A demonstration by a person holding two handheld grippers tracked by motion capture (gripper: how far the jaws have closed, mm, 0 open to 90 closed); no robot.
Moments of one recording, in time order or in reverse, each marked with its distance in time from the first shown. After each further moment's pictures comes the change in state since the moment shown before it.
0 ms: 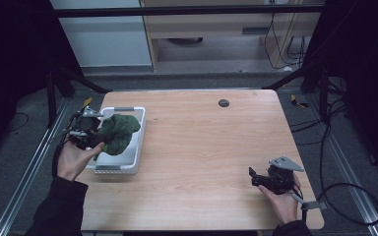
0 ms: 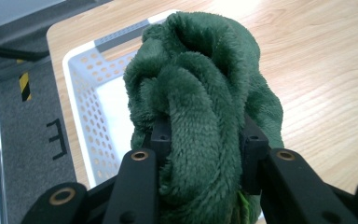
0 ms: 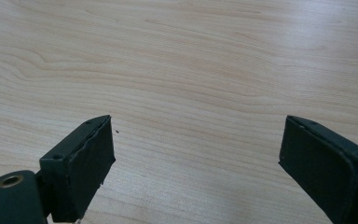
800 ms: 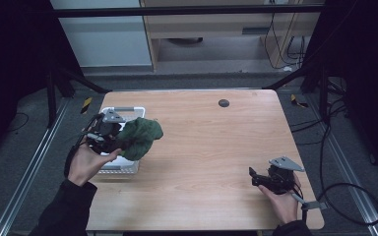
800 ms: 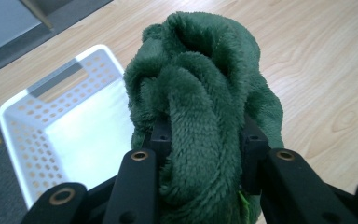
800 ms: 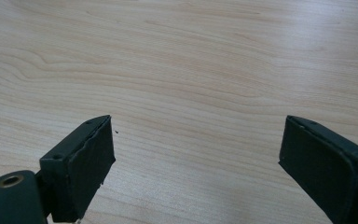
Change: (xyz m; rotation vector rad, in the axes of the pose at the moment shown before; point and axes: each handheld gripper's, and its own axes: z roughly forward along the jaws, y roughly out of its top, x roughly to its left) left arm -0.057 0.020 -0.011 -0.012 -0.127 0.179; right arm 0.000 0.000 -0.001 -0.004 0.002 0.001
